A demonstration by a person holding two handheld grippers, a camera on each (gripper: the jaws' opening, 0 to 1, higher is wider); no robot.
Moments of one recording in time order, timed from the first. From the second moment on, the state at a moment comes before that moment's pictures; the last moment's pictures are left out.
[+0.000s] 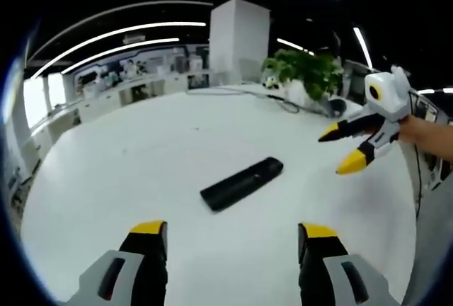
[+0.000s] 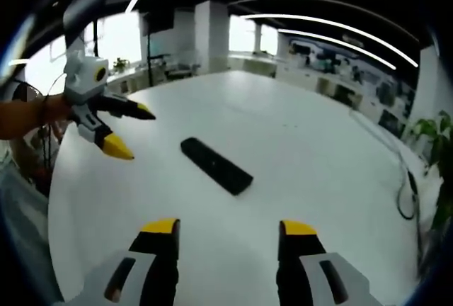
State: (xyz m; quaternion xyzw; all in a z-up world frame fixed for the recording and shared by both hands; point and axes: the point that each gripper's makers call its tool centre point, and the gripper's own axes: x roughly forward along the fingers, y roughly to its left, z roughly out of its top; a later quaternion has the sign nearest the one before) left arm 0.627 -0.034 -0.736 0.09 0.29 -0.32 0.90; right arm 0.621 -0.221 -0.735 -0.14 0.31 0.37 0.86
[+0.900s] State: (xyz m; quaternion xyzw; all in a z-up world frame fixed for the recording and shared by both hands) left arm 0.649 -0.040 -0.753 0.13 0.30 -0.36 0.87; right arm 0.647 -0.216 -0.757 -0.18 0.30 0.43 0.83
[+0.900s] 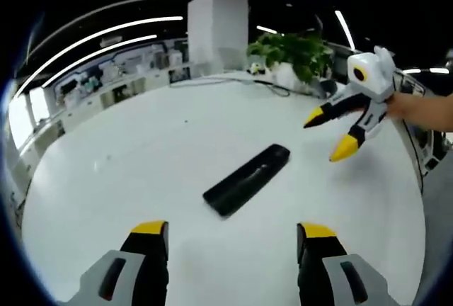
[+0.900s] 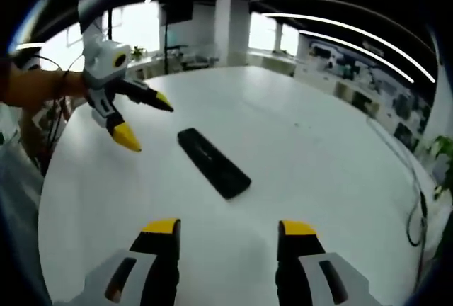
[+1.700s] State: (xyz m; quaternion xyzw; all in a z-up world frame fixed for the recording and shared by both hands) left arm 0.663 -0.049 -0.760 0.17 0.30 -0.43 0.84; right arm 0.663 -0.204 -0.767 -0.23 0.30 0.49 0.79
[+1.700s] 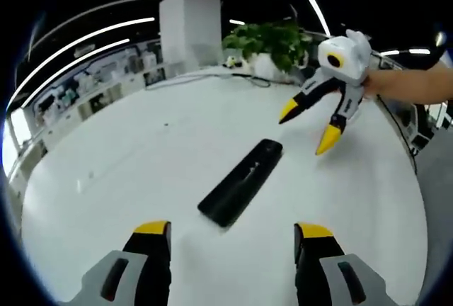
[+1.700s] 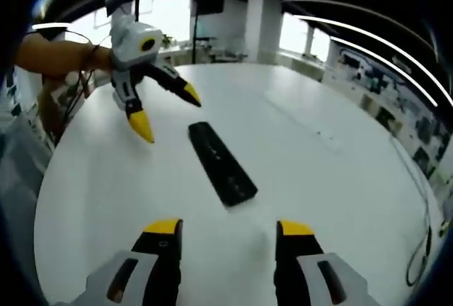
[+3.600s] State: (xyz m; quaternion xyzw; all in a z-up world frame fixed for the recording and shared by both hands) left arm 0.681 -0.075 -0.770 0.24 0.30 -0.52 0.76; right arm 0.682 -0.165 -0.780 -0.31 0.29 0.58 0.69
